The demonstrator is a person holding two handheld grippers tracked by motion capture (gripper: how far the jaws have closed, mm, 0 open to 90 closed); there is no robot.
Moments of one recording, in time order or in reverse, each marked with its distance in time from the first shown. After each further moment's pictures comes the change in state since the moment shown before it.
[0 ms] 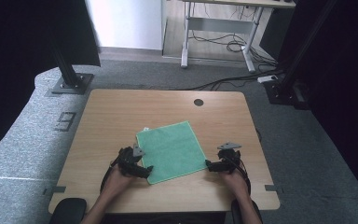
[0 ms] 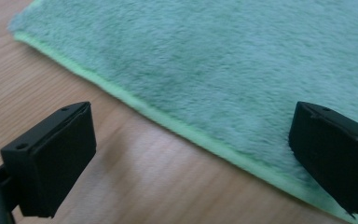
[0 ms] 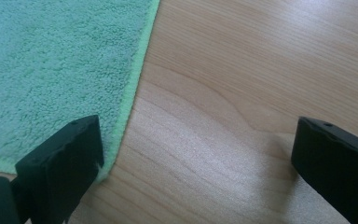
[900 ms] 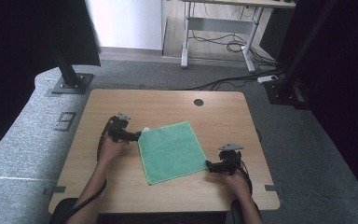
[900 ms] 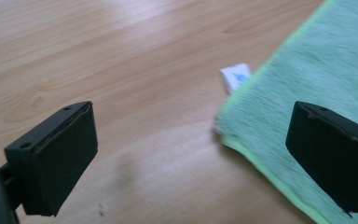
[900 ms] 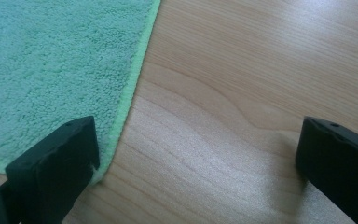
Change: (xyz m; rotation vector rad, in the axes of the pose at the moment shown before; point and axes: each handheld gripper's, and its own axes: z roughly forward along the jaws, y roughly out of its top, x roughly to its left) left arm 0.115 0.050 0.026 -0.055 0.101 -0.216; right arm -0.003 -0.006 0.001 -0.033 0.018 0.016
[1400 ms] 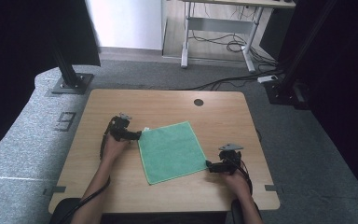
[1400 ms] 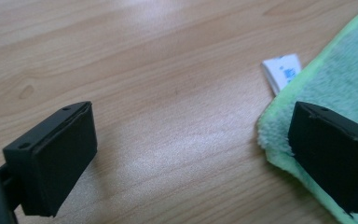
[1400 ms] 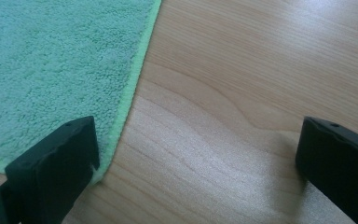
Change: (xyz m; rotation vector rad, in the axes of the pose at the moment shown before) left arm 0.007 -0.007 0.030 0.043 0.024 -0.022; right arm 0.000 0.000 0.000 0.000 0.003 -0.004
